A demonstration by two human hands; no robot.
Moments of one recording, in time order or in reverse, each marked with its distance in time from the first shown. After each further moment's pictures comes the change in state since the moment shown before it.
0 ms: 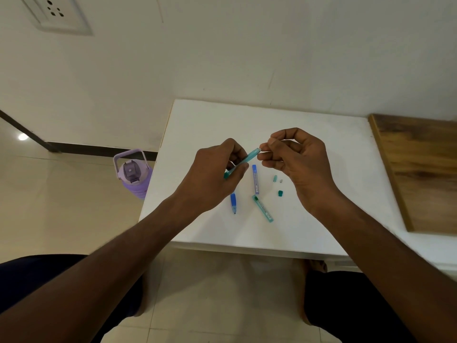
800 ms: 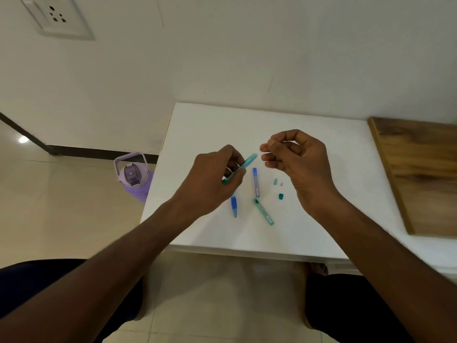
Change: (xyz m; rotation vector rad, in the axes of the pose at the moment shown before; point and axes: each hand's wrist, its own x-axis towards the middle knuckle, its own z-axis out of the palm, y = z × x) left_hand -0.003 -0.004 -0.004 0.012 -0.026 0.000; right_hand 0.003 -0.001 0.002 -0.065 0.043 -0.010
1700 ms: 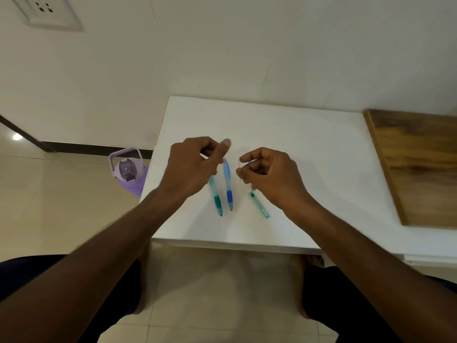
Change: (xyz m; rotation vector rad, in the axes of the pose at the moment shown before) left_hand 0.014 -0.018 -0.006 -0.040 0.116 -0.265; right_hand -0.012 0.031 0.021 -0.458 -0.157 -0.002
